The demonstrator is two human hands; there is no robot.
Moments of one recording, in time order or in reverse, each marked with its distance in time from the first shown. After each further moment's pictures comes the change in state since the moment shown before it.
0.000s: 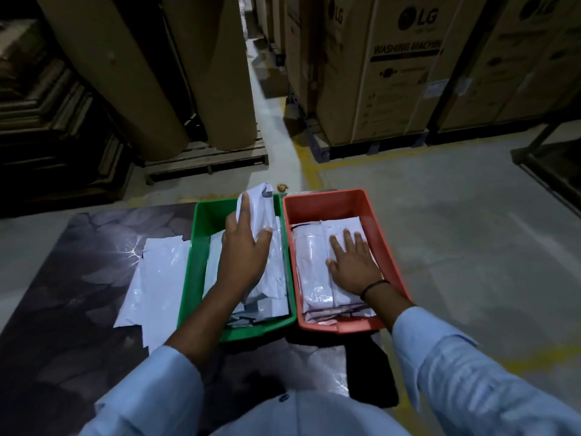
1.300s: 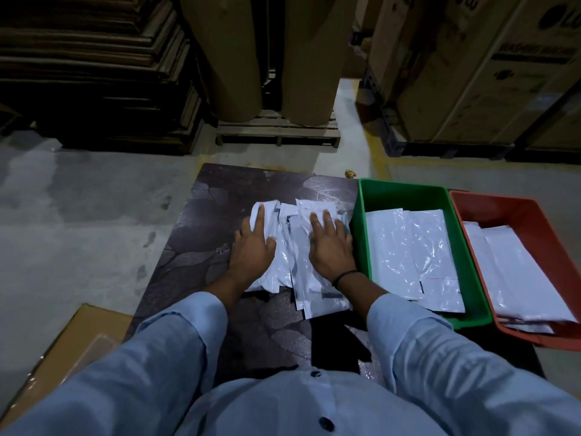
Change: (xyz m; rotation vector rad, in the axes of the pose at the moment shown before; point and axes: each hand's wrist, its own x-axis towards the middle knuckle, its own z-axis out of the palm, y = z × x) left_hand 0.019 -0.329 -0.218 0.260 -0.065 -0.175; right_hand 0.037 -0.433 0.037 0.159 0.069 -0.115
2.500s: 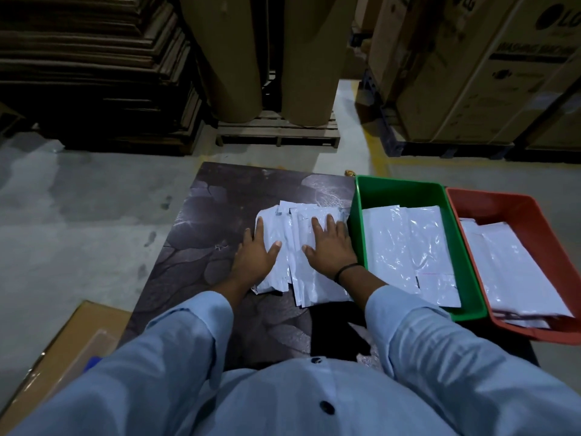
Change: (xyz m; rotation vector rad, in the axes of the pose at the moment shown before) left_hand -0.006 -0.019 0.027 -0.048 -0.175 -0.105; right_hand -0.003 0.014 0.006 -0.094 -0.153 -0.002
